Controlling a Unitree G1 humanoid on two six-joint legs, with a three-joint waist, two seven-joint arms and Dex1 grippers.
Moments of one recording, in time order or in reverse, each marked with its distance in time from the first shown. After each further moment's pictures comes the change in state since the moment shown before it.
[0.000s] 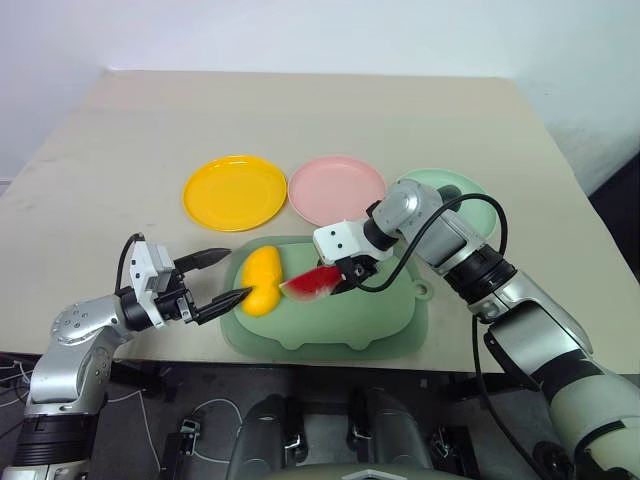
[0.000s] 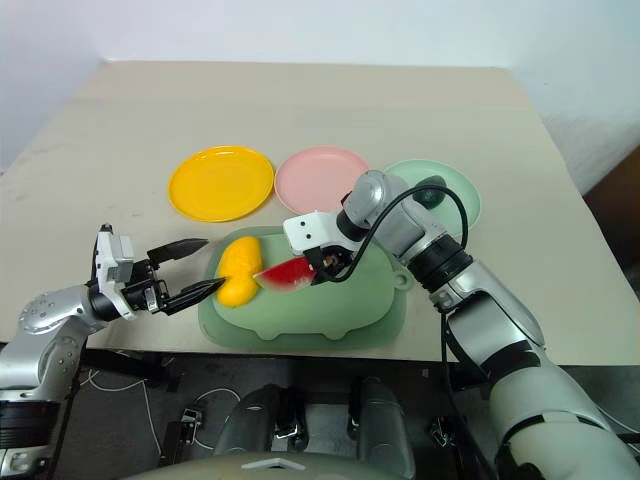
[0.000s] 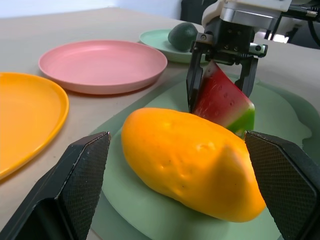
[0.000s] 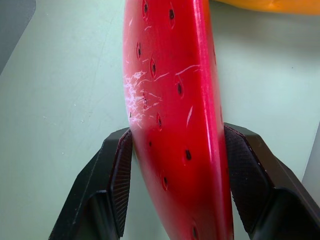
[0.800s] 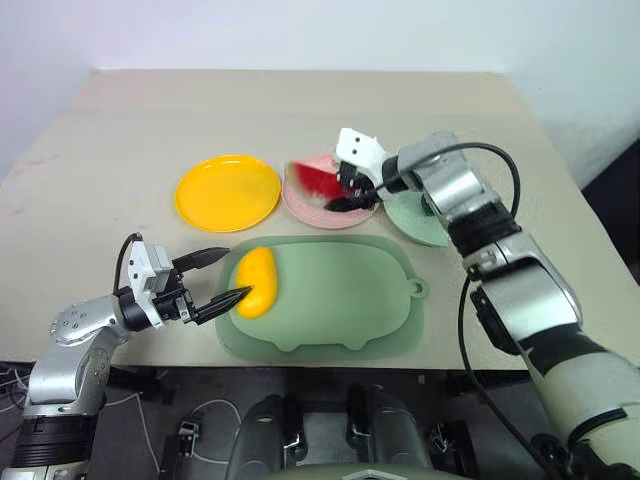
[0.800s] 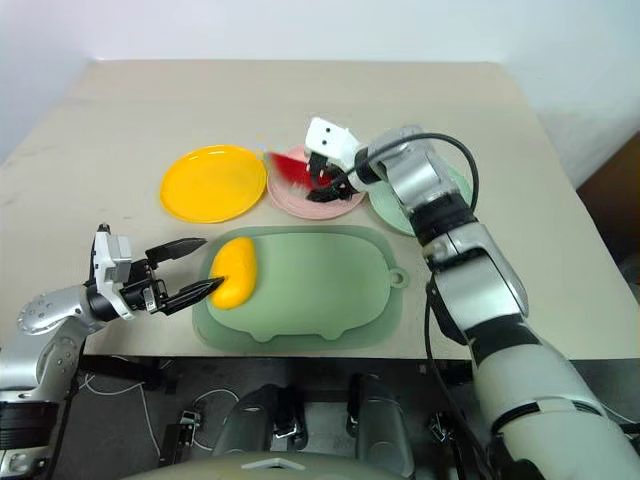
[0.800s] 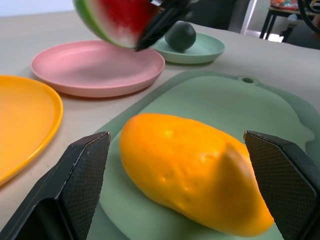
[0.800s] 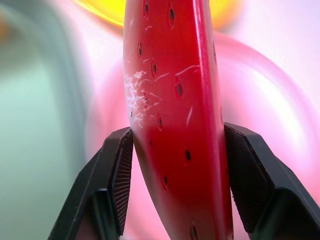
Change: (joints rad) left arm 0.005 0.001 0.007 -0.005 -0.004 0.002 0.002; right arm -0.278 0.108 -0.258 0.570 0.025 0.130 -0.472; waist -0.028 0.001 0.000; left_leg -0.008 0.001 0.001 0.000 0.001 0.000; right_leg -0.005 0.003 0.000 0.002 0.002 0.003
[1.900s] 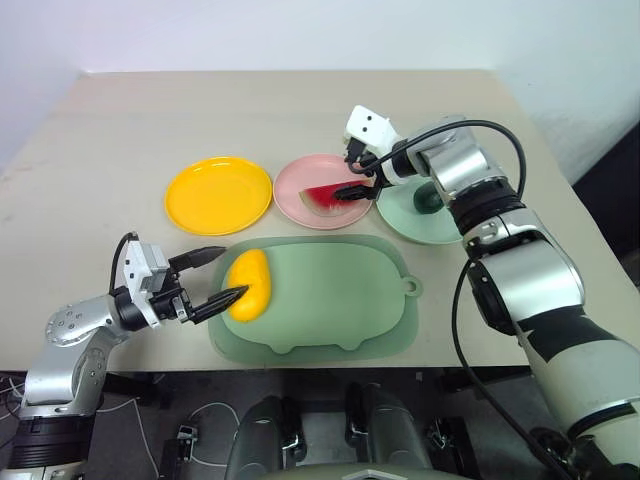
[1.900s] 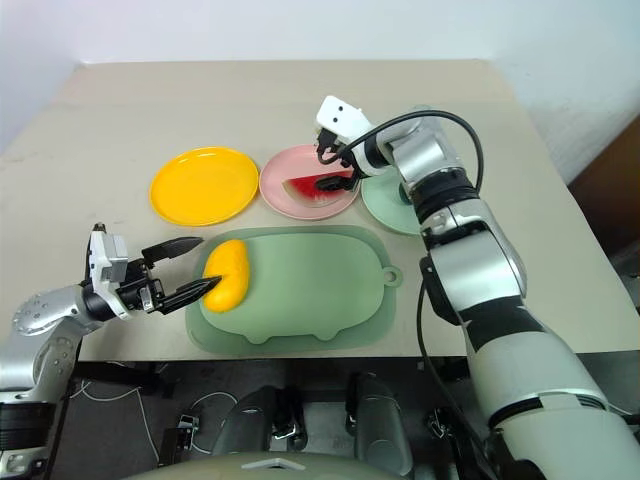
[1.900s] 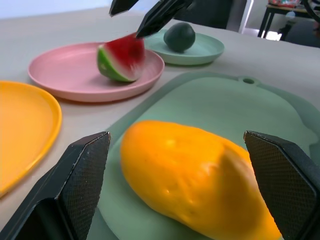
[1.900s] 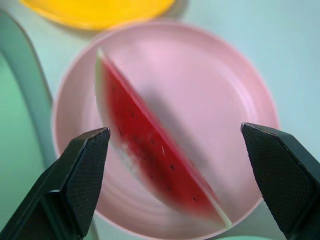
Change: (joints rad) left arm -0.001 0.009 0.016 0.002 0.000 -0.002 -0.002; right arm 0.055 -0.058 -0.141 -0.194 0.053 0.090 0.098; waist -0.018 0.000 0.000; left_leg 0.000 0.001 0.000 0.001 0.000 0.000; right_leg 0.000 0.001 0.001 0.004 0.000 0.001
